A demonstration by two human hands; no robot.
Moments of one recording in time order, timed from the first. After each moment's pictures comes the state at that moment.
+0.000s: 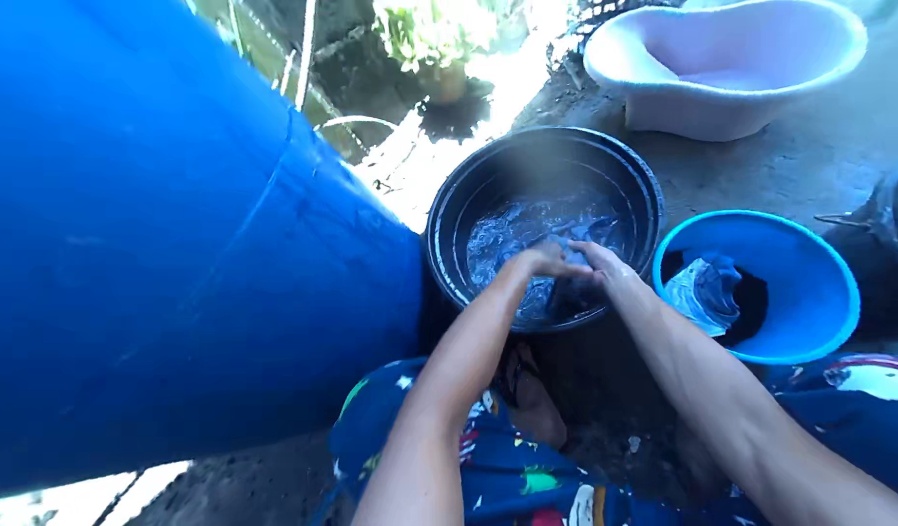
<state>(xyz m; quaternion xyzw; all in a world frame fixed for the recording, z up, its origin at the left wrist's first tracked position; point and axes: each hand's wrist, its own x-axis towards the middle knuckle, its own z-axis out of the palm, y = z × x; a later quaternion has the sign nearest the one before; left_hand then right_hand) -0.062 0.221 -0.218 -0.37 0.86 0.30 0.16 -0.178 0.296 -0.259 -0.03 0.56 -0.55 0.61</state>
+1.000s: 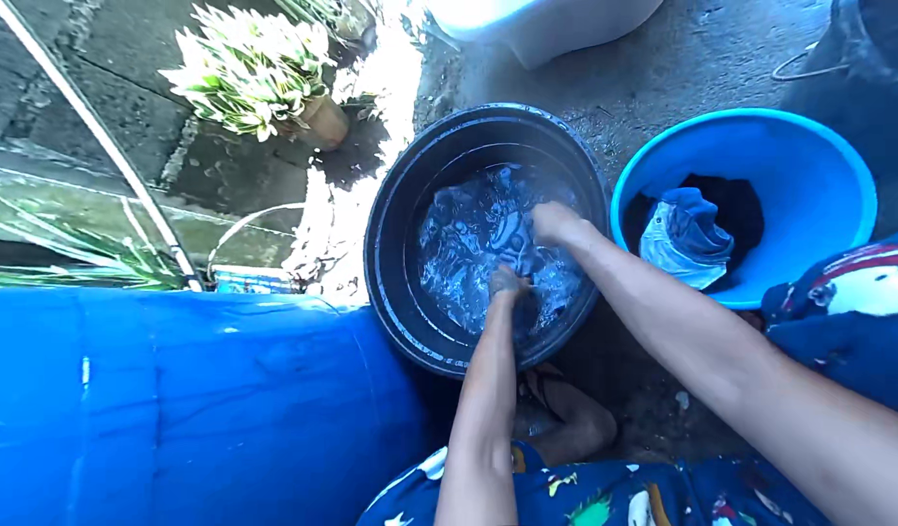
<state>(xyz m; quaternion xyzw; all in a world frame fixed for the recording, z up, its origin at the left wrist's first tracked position) -0.083 0.187 -0.333 -0.54 0.79 0.18 0.23 -0.247 0.250 -0.268 -0.46 0.78 -0.16 0.39</state>
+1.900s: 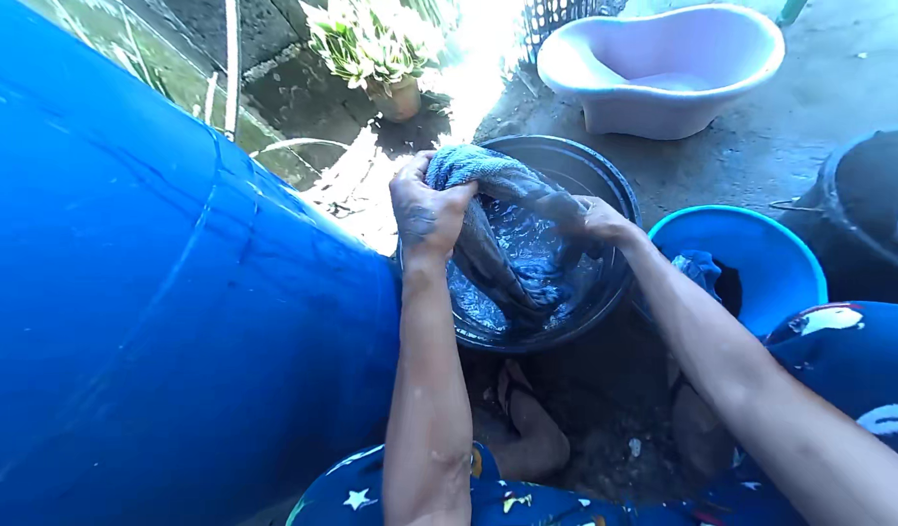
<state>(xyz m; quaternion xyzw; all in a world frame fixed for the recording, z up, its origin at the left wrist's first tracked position) 0.005 0.200 -0.064 -0.35 0.73 0.33 -0.48 -0.260 0.268 -0.225 -0.52 0.60 -0.48 0.37</state>
